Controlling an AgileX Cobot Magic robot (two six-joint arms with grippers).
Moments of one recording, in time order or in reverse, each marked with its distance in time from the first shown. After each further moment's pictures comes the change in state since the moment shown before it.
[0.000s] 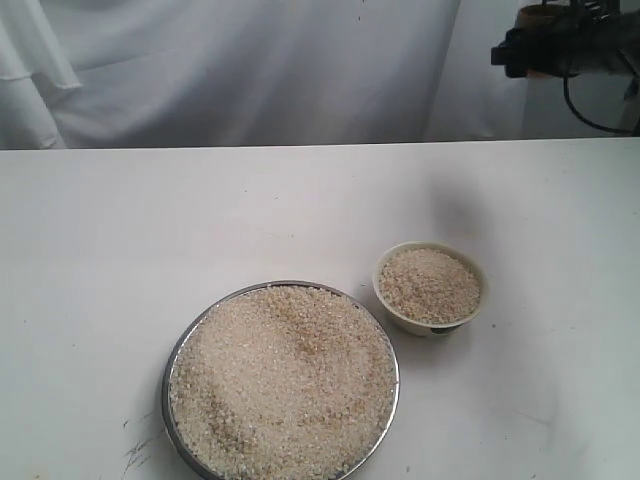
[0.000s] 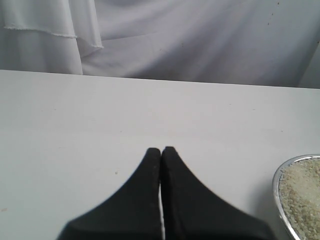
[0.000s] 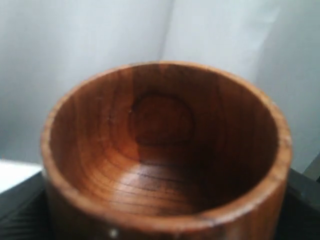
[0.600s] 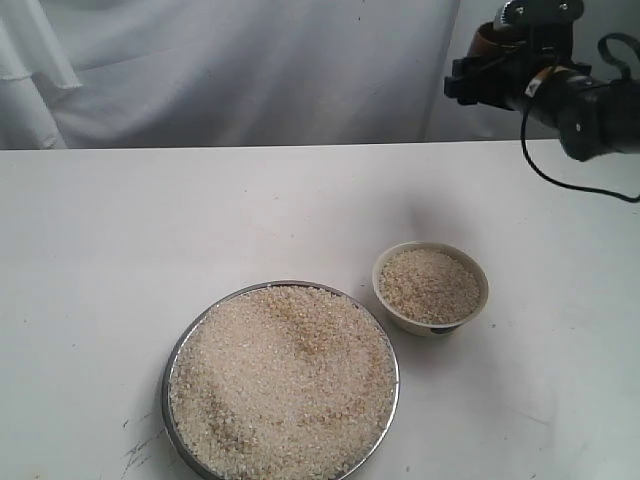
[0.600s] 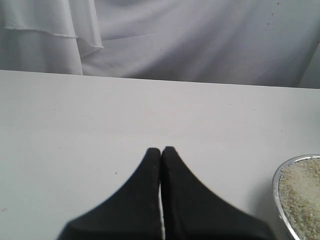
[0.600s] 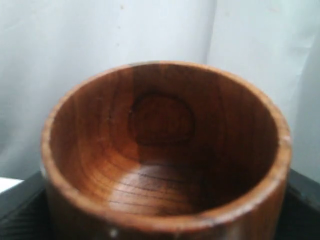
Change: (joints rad) left arm 0.000 0.000 0.000 0.000 0.000 0.000; right arm 0.106 -0.019 0.277 -0.885 -0.501 0.933
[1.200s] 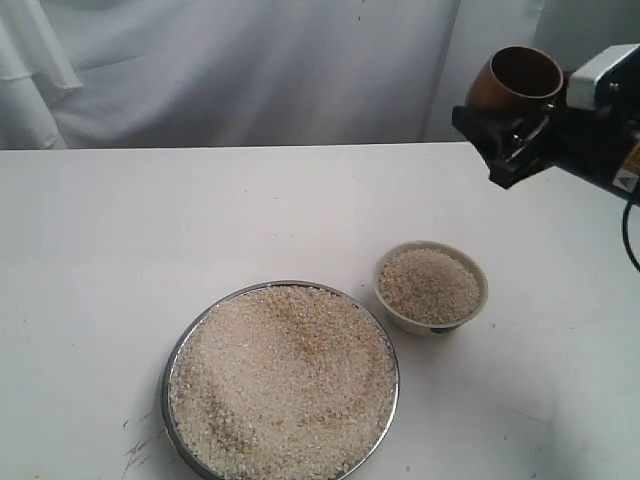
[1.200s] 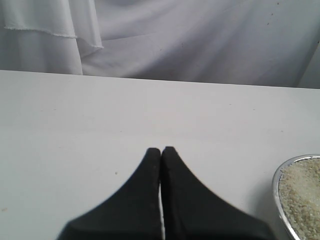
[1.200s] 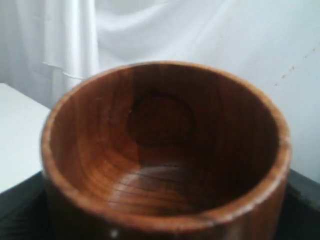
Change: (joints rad) left arm 0.000 0.000 0.000 0.000 0.000 0.000; right arm -0.174 -0.288 0.563 -0.739 -0.693 0.262
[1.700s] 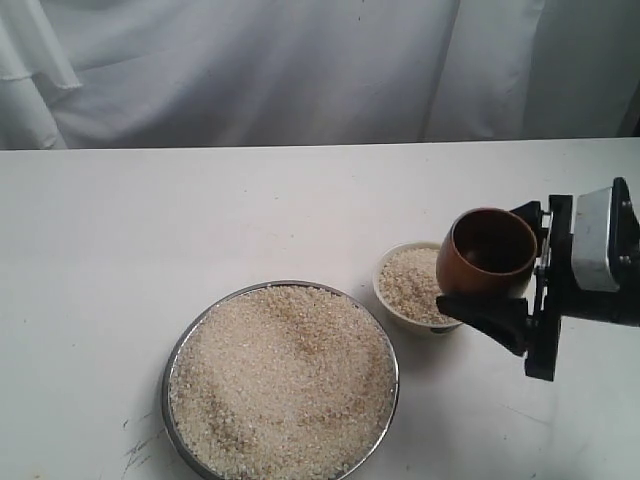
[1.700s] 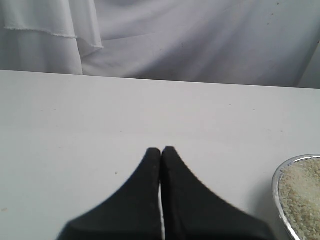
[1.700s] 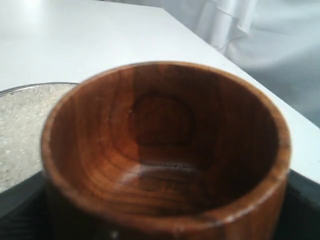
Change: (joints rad) left arm 0.000 0.000 0.000 0.000 0.000 0.000; right arm -0.060 -0.071 0.283 -0.526 -0.106 -0.089
